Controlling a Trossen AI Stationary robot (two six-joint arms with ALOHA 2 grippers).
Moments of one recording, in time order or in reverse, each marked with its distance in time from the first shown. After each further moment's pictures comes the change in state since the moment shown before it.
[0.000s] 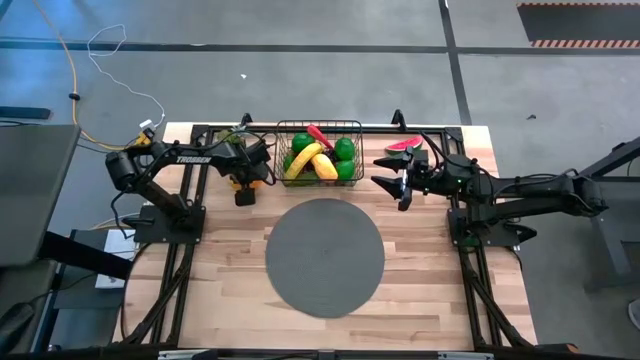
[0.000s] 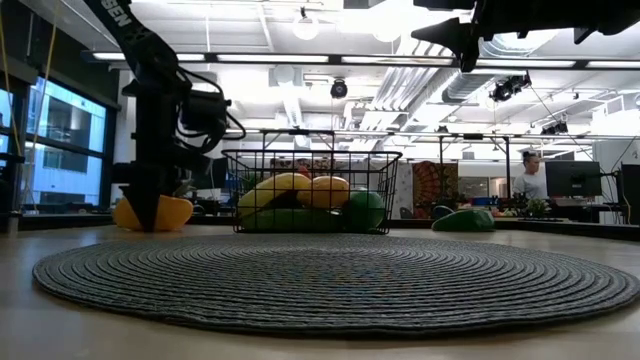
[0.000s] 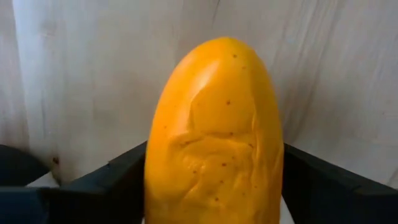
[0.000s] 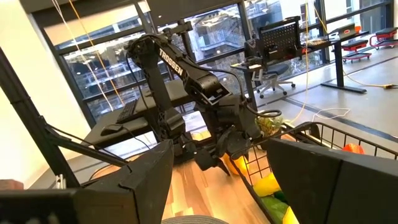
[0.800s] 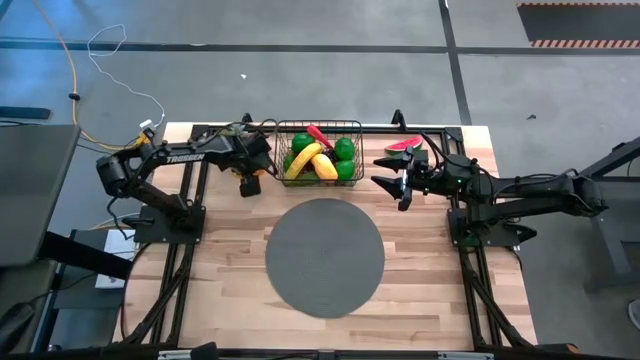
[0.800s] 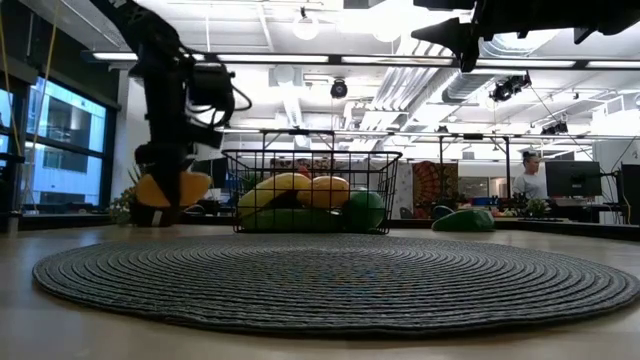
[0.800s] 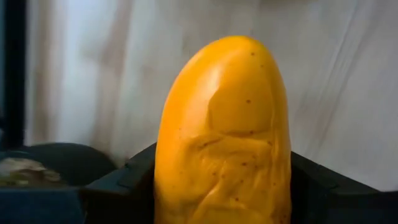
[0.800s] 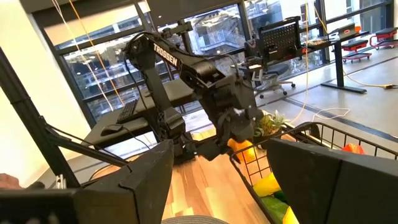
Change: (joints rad) left arm -0.004 -0.083 0.091 -0.025 -0.057 -0.057; right arm 0.000 0.000 0.000 0.000 0.000 0.000
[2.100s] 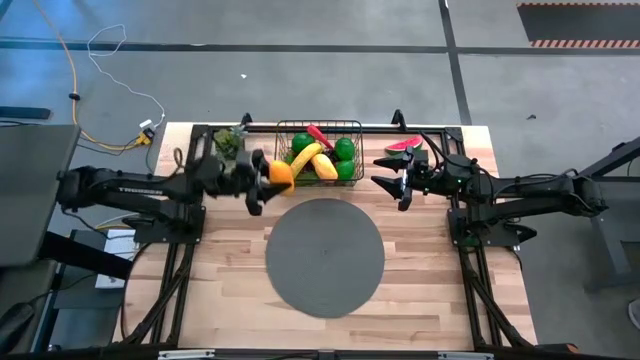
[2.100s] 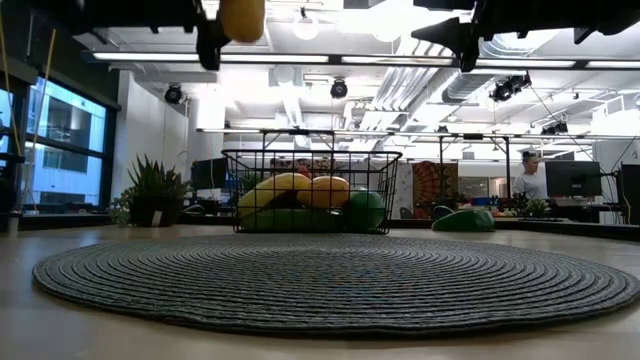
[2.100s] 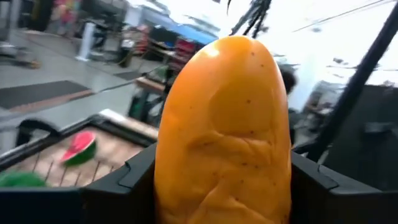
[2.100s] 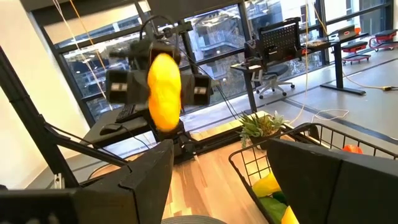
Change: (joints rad) left arm -0.457 -0.483 -0.310 1.276 0.203 -0.754; right arm 0.000 0.000 0.000 0.000 0.000 -0.010
